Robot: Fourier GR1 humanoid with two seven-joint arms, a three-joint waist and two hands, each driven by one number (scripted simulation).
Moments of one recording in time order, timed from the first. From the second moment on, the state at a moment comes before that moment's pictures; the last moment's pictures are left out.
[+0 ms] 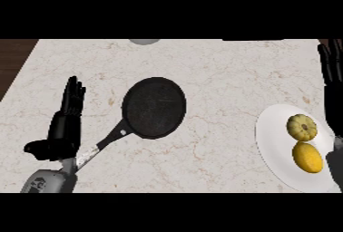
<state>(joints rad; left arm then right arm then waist) -0.12 0.24 -0.15 -1.51 0.14 0.36 -0.19 -0.26 -0.46 0.02 -1.67 -0.38 -0.18 -0.24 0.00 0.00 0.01</state>
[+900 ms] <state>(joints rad) 0.05 0.43 -0.20 -1.51 0.07 0.25 0.05 0.31 -0.63 -0.22 -1.48 -0.34 -0.45 0.20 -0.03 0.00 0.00</state>
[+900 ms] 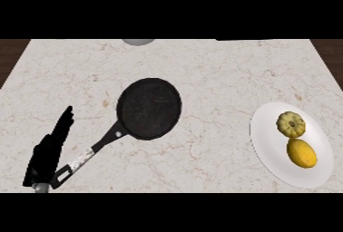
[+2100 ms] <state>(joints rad) 0.07 0.41 -0.18 -1.59 0.02 0.19 0.12 0.04 -0.97 -0.09 -1.61 -0.41 0.06 0.86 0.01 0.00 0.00</state>
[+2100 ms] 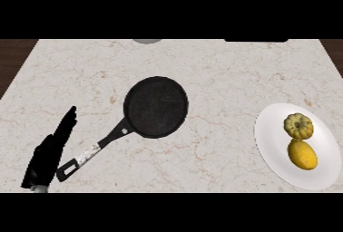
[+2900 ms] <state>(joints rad) 0.06 0.37 -0.15 -1.60 -0.03 0.15 0.14 -0.19 -0.89 0.09 -1.43 -0.36 0.25 1.00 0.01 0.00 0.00</state>
